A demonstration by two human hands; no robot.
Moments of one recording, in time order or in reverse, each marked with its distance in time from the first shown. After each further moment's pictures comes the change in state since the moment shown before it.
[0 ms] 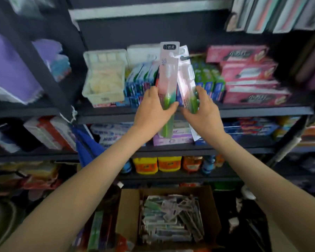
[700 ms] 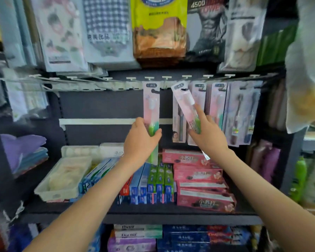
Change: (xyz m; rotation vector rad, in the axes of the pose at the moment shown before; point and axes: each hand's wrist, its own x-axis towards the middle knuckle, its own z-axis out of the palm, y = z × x) left_hand 0.143 0.189 -0.006 -0.034 0.392 0.026; right_hand 0.191 0.041 -0.219 -0.328 0.203 -0.234
